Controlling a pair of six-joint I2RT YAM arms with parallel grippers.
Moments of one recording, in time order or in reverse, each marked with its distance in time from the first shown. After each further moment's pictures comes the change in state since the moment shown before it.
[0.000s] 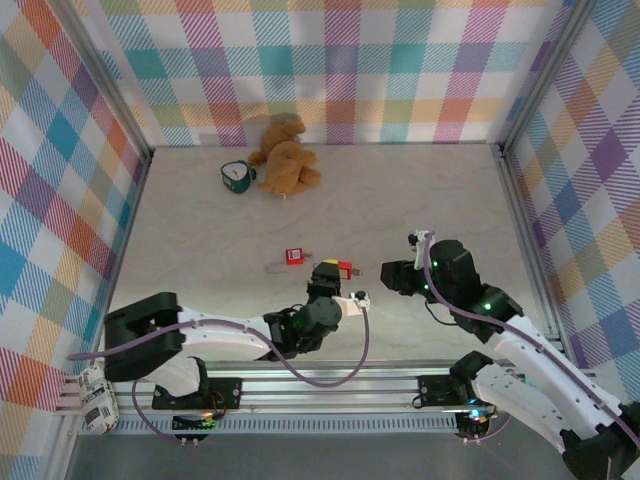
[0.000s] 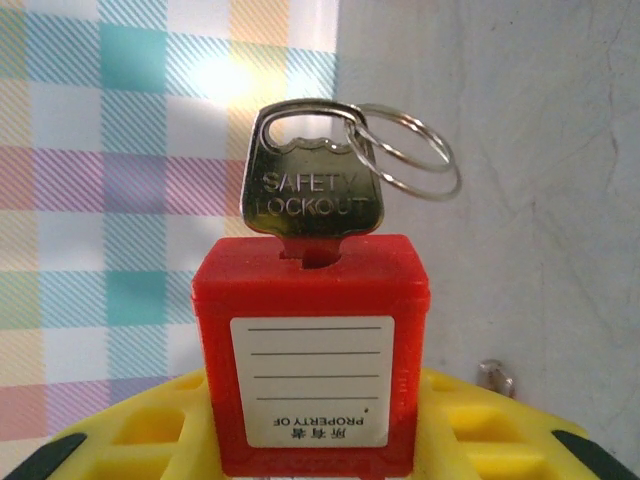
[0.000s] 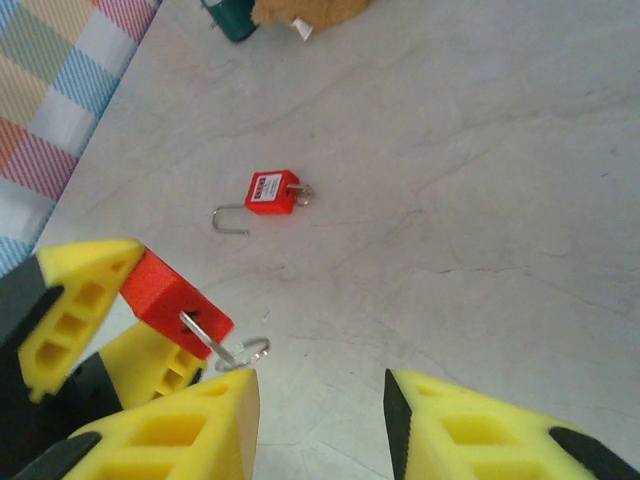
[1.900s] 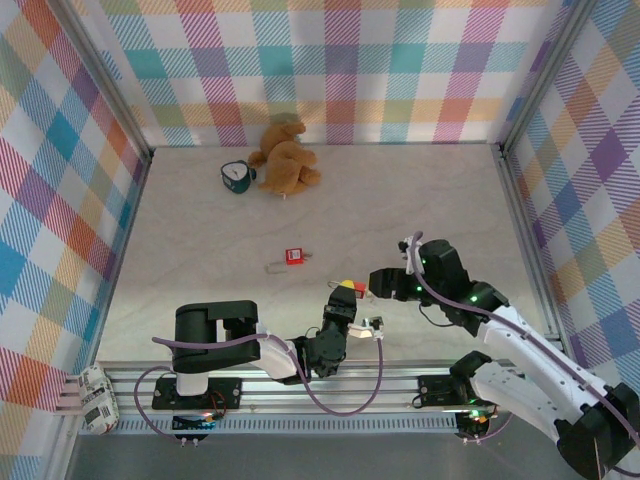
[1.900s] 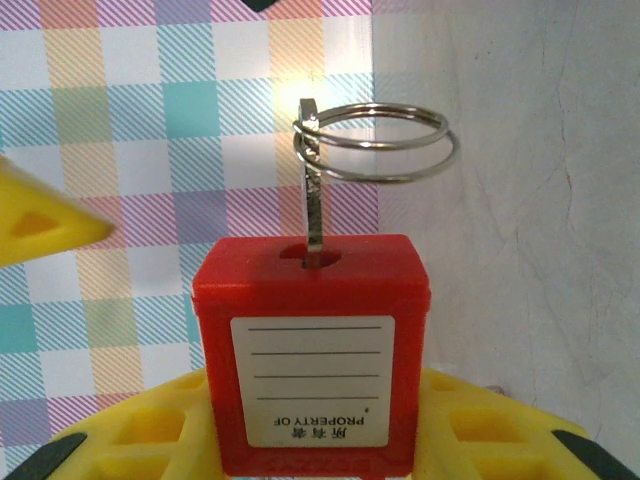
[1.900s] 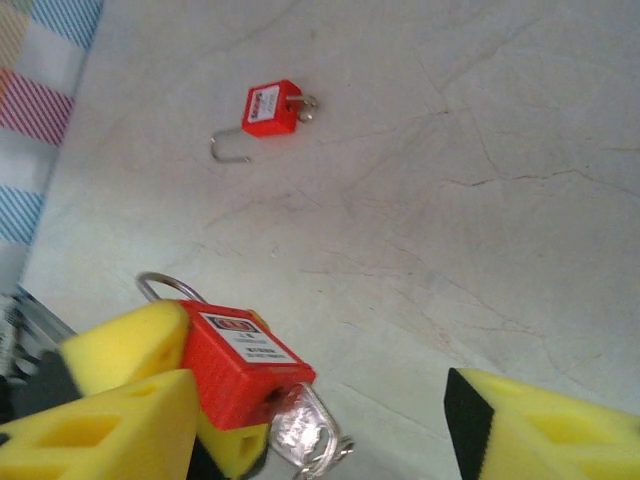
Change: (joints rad) left arm -0.124 0.339 -0.037 0.626 -0.156 0.343; right arm -0.024 0.060 -0.045 -0.003 -0.113 0.079
